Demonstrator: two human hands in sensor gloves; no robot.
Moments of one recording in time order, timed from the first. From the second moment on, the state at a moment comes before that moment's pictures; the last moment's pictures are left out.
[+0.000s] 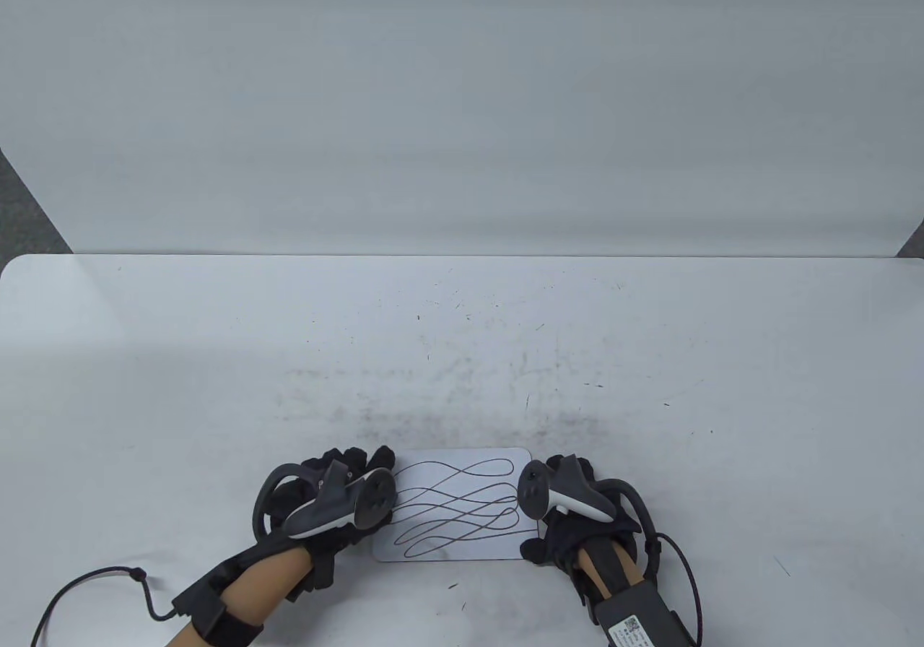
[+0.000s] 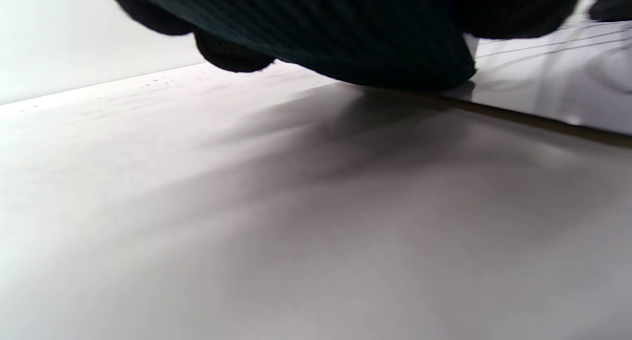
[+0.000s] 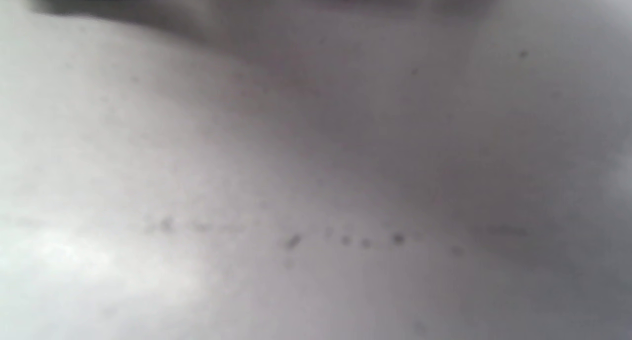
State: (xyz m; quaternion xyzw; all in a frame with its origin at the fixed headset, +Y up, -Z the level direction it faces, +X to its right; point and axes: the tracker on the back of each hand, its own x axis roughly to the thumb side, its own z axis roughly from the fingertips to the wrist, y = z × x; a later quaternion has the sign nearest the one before) left_hand -0.177 -0.748 -0.305 -0.08 -0.19 -0.10 0.97; right_hand 0.108 -0.789 -0.319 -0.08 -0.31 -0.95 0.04
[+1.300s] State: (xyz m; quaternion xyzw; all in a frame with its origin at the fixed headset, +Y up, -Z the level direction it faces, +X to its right) left_hand -0.162 -0.745 -0.252 -0.04 -0.25 -0.15 0.96; right_hand 0.108 -0.791 -0.318 -0.08 -0.30 -0.95 0.03
